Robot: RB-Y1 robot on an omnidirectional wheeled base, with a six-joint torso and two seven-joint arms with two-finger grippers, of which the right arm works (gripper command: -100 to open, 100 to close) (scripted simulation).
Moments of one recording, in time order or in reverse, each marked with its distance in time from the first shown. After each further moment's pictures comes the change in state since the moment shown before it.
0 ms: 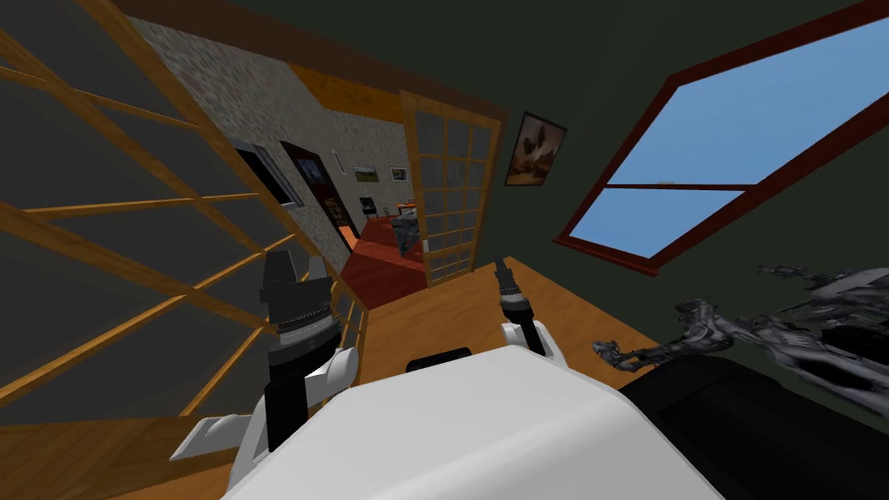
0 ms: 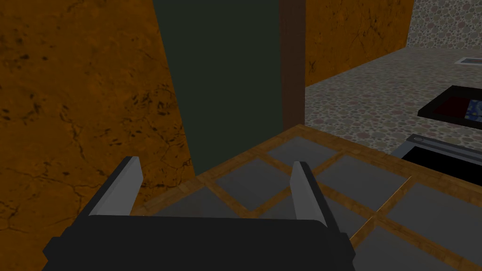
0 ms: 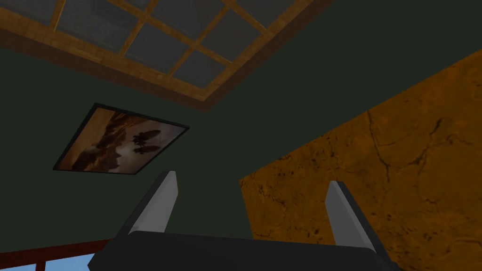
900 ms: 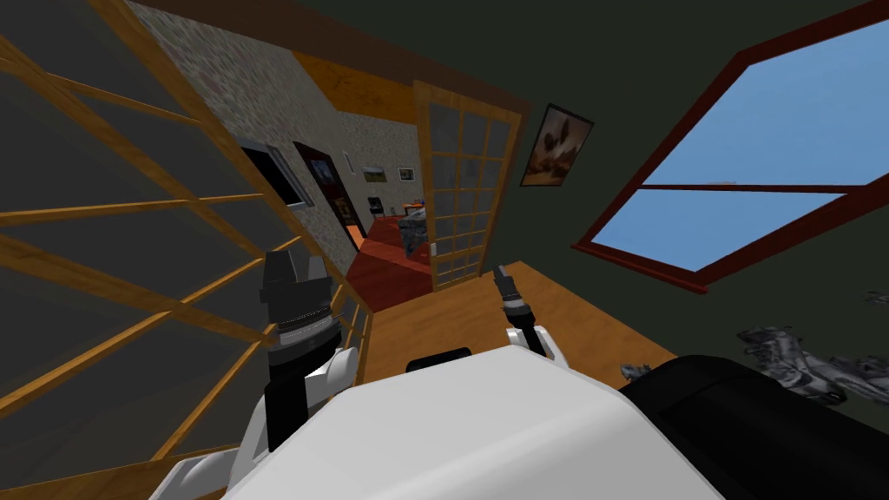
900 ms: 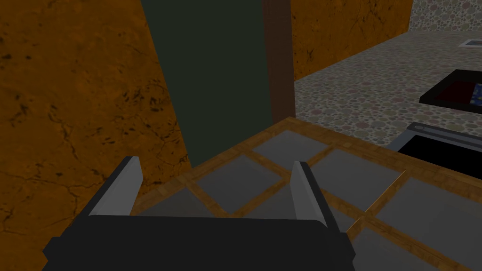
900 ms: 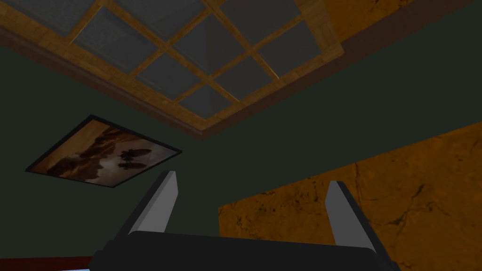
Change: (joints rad) arm -0.005 -0.022 -0.066 0.156 0.059 -0.080 0.110
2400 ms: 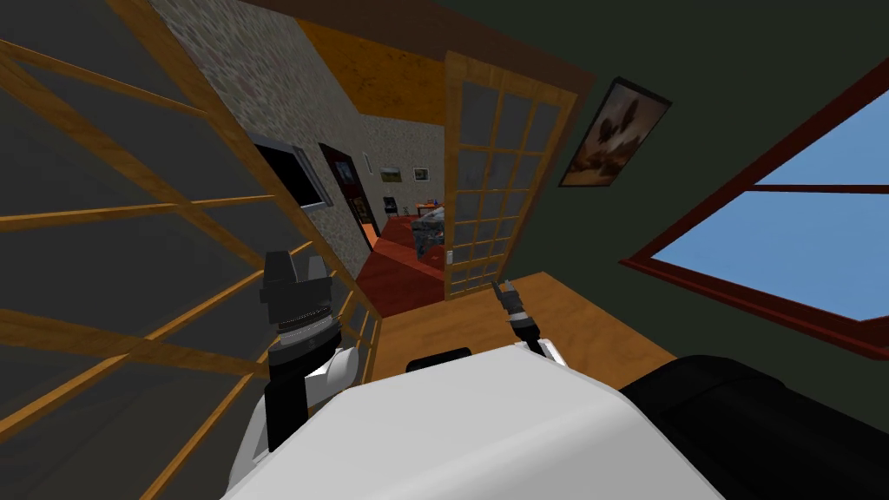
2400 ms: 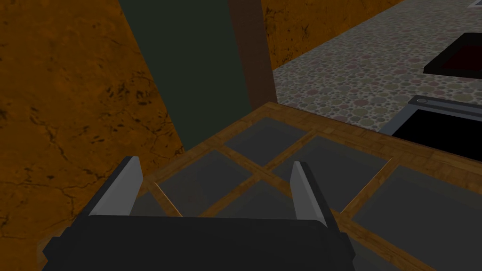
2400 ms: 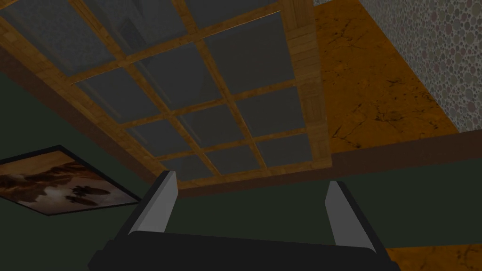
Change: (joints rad) arm -0.026 -0.008 -0.128 0.320 0.125 -0.149 0.227
